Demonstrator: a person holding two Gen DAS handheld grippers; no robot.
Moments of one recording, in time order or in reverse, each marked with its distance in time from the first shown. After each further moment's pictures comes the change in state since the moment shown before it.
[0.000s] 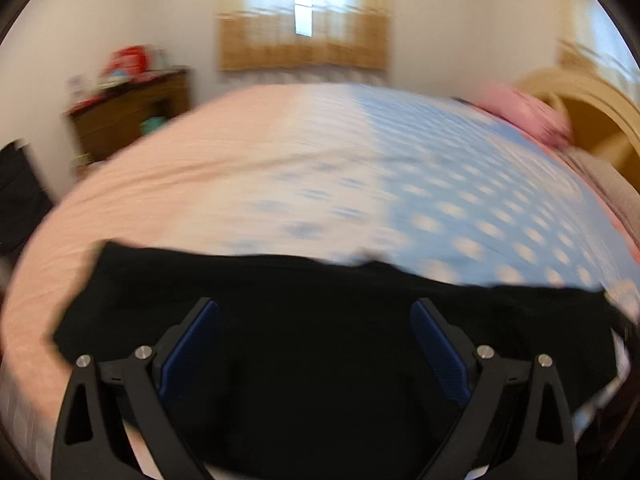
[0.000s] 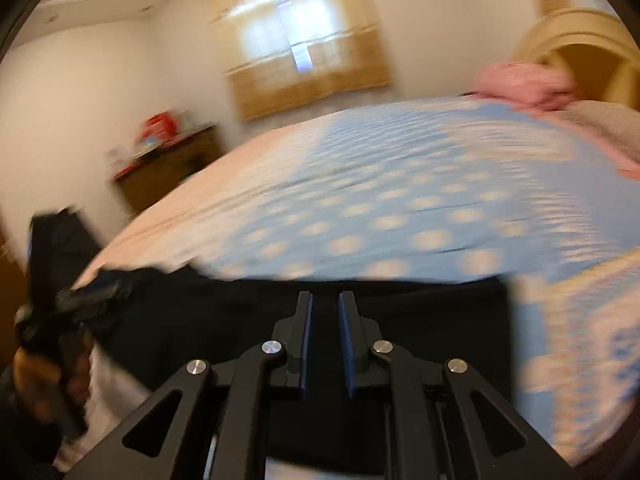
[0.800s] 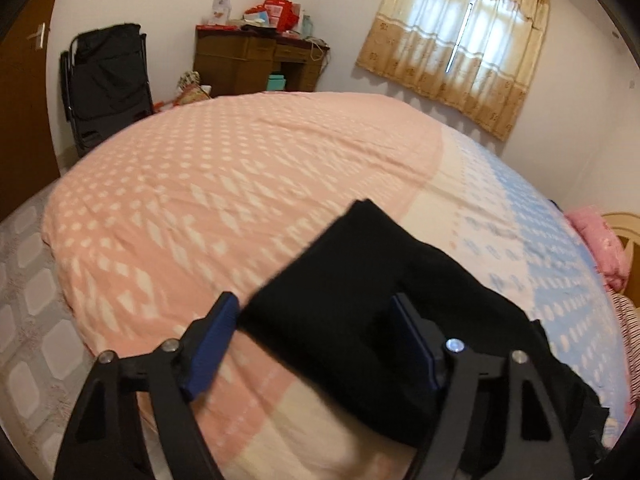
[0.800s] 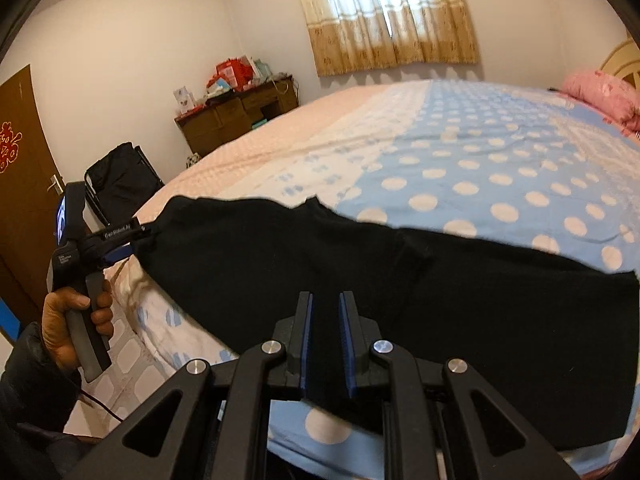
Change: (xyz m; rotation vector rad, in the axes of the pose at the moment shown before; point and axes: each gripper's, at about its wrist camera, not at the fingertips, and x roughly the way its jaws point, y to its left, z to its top) left arm 0.007 0.144 -0.041 -0.449 0.005 0.112; right arm 0.029 0.094 -0.023 -0.134 0.145 0.172
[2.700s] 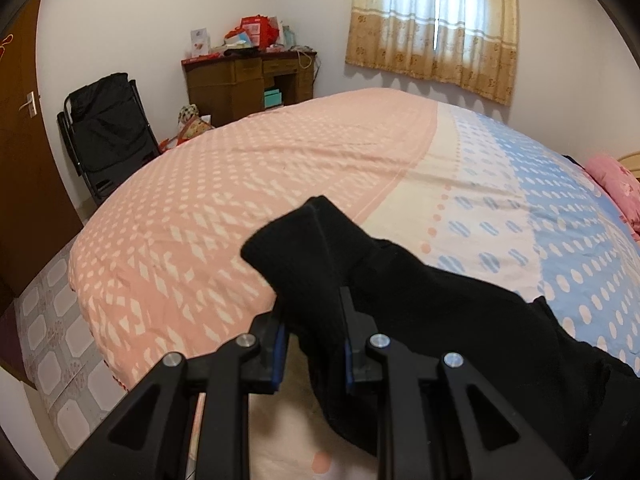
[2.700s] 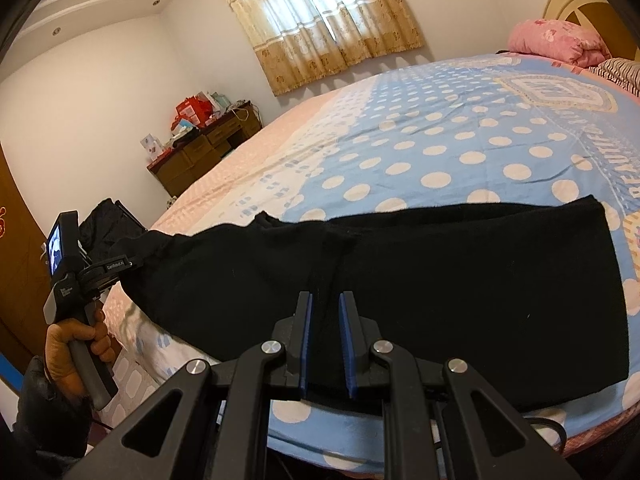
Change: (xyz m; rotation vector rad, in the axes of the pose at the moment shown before) left arm -0.004 -0.063 0.001 0.184 -0.025 0.147; right arm -0.029 -0.050 -0.017 0.212 -0.056 -0.028
